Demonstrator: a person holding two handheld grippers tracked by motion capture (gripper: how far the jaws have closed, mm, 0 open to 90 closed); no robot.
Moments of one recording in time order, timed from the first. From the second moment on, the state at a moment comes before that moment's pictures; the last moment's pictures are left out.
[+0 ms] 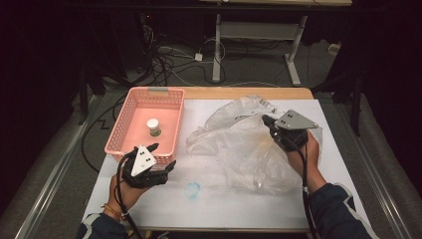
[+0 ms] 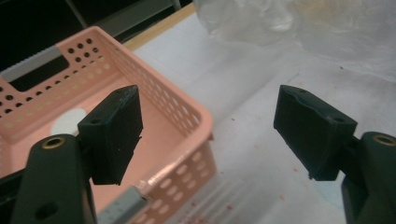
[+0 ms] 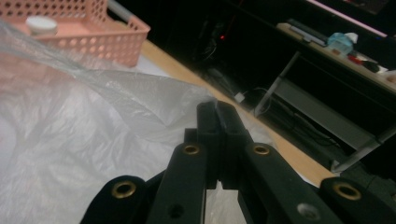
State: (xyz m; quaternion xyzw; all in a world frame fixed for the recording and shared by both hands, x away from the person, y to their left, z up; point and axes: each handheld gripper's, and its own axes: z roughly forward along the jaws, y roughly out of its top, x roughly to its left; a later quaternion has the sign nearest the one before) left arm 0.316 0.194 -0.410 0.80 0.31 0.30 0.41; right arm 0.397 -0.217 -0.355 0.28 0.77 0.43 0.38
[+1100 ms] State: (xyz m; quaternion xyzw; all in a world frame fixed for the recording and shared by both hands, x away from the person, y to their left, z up) left arm 0.504 0.230 -0.422 0.84 0.46 0.19 0.22; right arm 0.397 -0.207 -0.343 0.26 0.76 0.45 0.38
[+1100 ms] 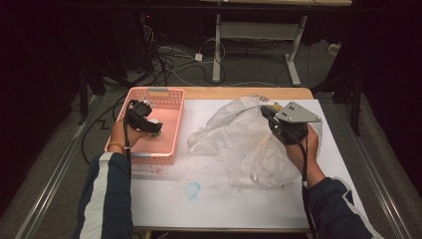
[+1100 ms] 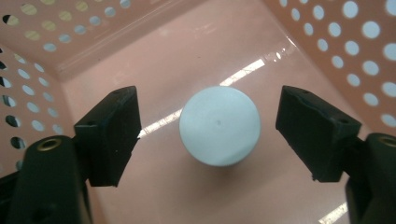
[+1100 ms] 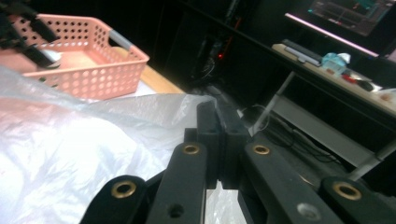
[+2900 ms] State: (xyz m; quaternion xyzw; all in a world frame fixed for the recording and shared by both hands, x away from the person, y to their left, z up) left arm 0.361 0.199 -0.330 0.82 0.28 0.28 0.41; right arm 0.397 -0.184 -0.355 0.27 0.76 0.44 0.39
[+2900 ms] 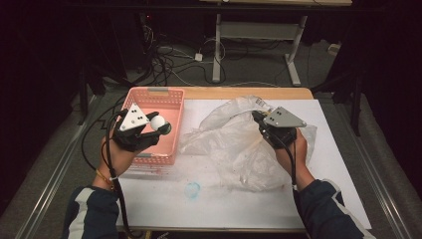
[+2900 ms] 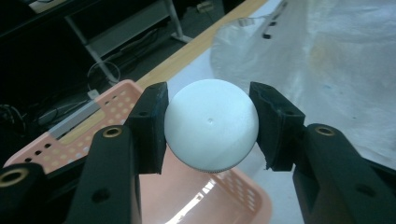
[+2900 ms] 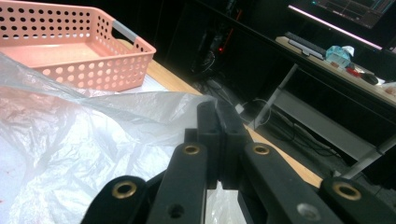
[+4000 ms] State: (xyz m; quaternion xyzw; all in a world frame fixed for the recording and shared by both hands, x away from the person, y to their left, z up) left arm 0.342 0.043 -0.386 0.88 0.12 0.22 0.40; right arm 0.387 -0.182 -0.348 0.27 0.77 0.46 0.36
